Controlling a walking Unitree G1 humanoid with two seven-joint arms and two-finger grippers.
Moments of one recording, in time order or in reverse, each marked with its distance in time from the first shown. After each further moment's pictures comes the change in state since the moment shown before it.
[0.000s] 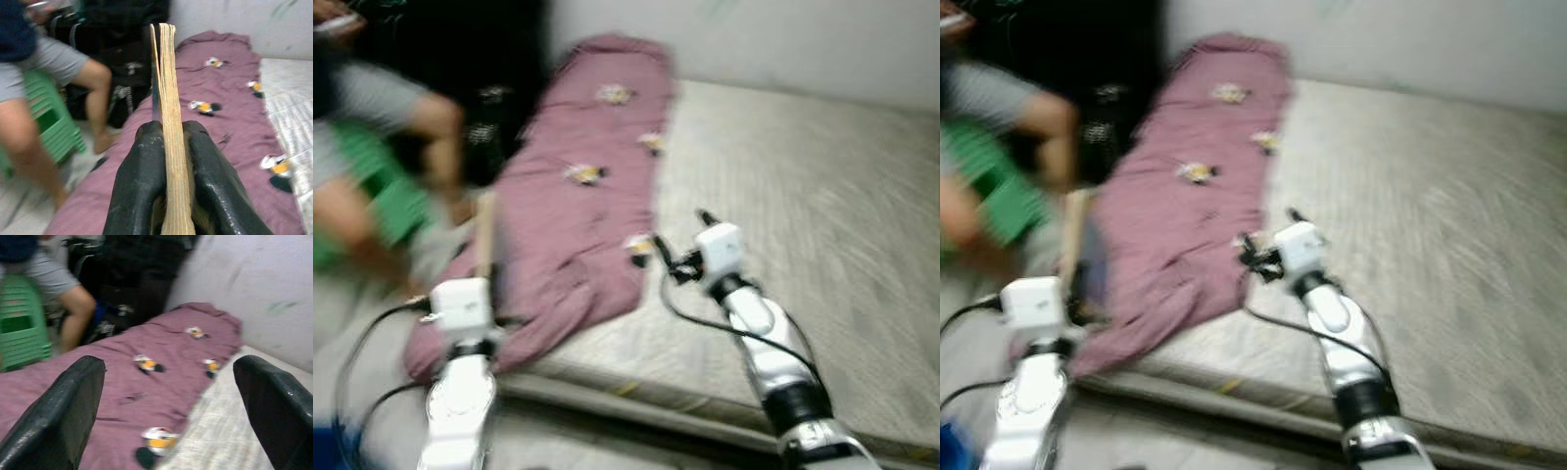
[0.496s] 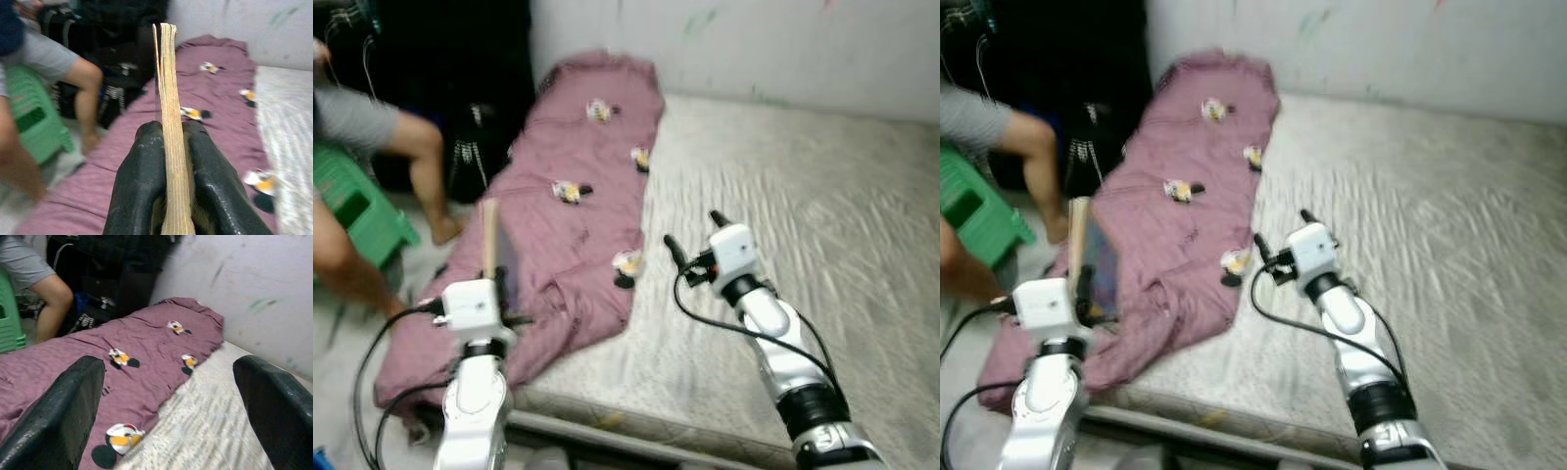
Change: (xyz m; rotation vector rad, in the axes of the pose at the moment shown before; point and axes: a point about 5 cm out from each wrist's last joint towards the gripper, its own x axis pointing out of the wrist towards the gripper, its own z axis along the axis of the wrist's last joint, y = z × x) left arm 0.001 -0.018 -0.001 -0.028 0.020 -0.018; right arm -0.010 -0.016 -0.007 -0.018 0.037 -0.042
